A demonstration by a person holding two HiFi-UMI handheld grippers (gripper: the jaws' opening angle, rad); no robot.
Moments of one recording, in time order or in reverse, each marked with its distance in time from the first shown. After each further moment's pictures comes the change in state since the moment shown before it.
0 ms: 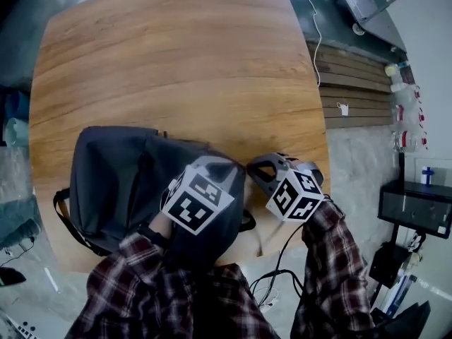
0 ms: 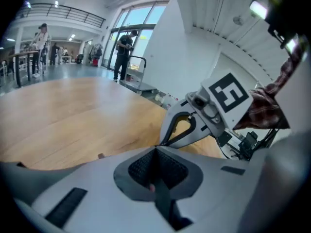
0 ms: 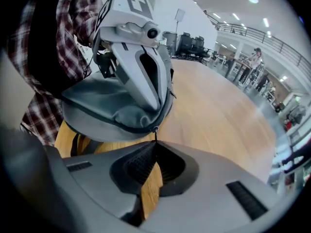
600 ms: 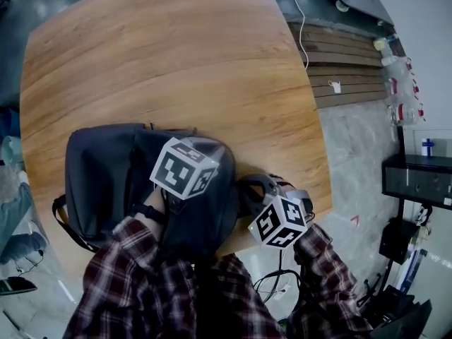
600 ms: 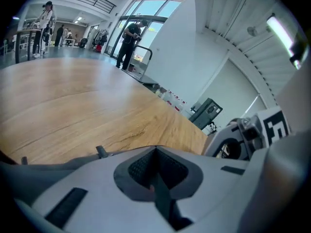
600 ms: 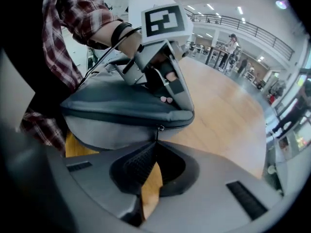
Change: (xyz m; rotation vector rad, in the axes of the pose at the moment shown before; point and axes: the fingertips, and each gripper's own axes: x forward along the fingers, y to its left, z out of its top) left arm 0.031 0.017 -0.011 -0.120 0.080 -0.076; right arm -0.011 0.071 -0.005 0.249 0.043 -0.119
